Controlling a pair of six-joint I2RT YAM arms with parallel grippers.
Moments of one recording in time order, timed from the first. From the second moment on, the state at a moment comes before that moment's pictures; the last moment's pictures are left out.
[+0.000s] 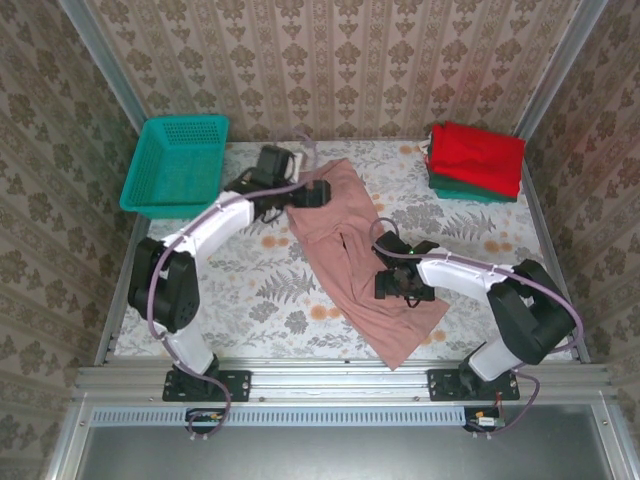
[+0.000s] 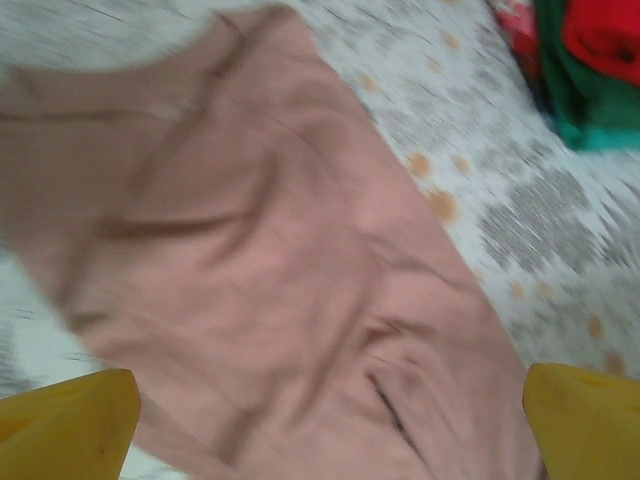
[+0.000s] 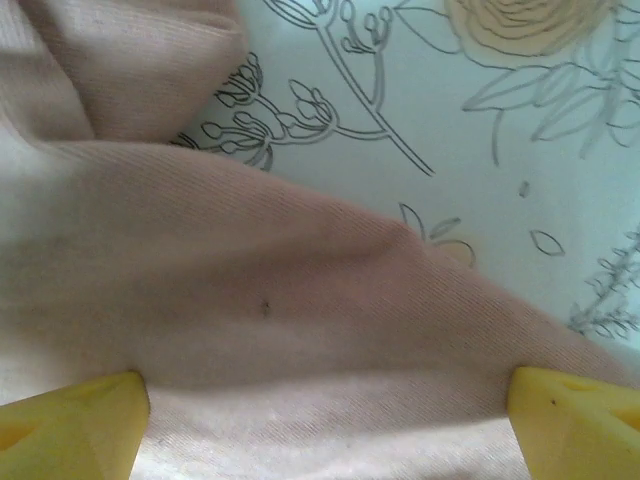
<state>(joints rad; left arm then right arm) -0.55 1.75 1.37 -0.38 0.21 -0.36 0.59 1.54 0.82 -0.71 0.16 0.69</state>
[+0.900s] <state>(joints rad) -0.59 2.78 2.54 -0.39 0.40 -0.41 0.80 1.35 0.69 -0.59 0.08 0.92</state>
